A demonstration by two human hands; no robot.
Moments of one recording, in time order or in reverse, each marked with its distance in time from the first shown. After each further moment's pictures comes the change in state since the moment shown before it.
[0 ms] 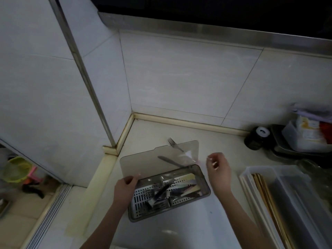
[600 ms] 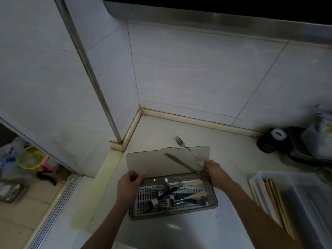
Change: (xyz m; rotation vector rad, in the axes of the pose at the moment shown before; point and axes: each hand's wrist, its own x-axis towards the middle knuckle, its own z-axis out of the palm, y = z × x) left_hand 0.003 0.001 0.001 0.139 0.090 0.079; right_hand 0.053 0.070 0.036 -0.725 -0.810 -0.209
